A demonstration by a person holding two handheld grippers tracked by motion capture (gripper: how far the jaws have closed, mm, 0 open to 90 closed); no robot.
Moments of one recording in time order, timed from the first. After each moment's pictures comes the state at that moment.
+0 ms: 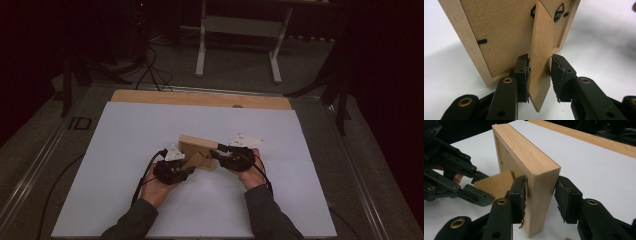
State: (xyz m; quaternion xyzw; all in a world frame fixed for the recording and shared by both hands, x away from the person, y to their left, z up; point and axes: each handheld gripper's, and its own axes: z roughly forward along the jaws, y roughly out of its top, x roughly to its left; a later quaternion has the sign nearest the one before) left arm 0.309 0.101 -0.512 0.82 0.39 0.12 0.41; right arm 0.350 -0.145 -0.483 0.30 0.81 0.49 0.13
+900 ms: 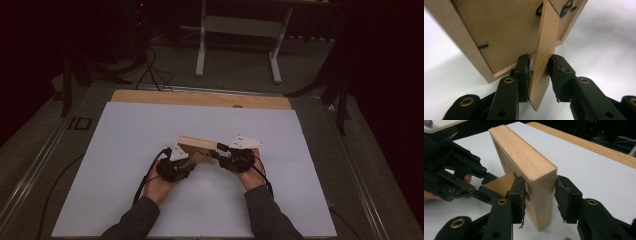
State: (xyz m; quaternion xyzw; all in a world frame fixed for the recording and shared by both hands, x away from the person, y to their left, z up) left arm 0.318 0.094 -0.520 0.83 0.37 0.16 0.40; right arm 0.345 -0.143 -0.481 0.28 0.81 0.49 0.16
